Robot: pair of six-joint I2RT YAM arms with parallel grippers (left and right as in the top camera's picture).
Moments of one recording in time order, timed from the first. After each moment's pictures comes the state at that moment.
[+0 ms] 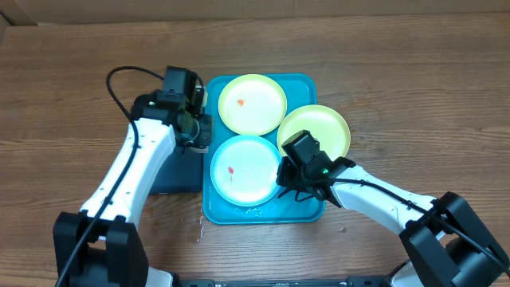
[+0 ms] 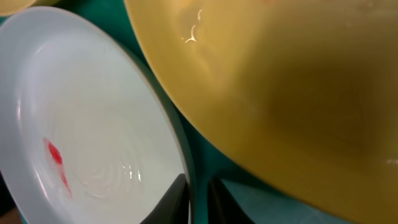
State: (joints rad) left arm -0.20 1.63 1.24 -0.87 0.04 -0.15; right arm 0.66 1.66 0.82 -0.27 -0.11 0.94
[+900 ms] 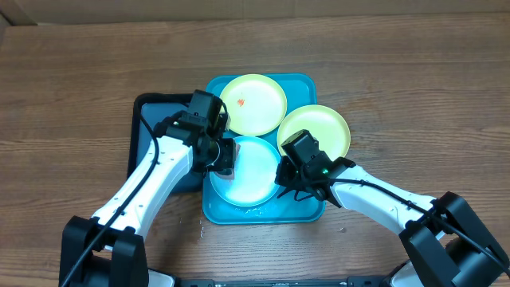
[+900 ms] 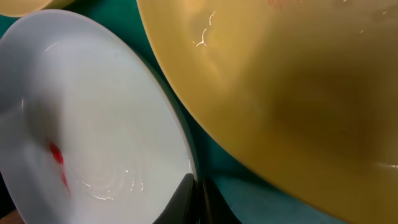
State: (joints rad) left arm -0.31 1.59 1.09 -0.85 0.18 -0.30; right arm 0.66 1.66 0.82 -0.26 -0.11 0.93
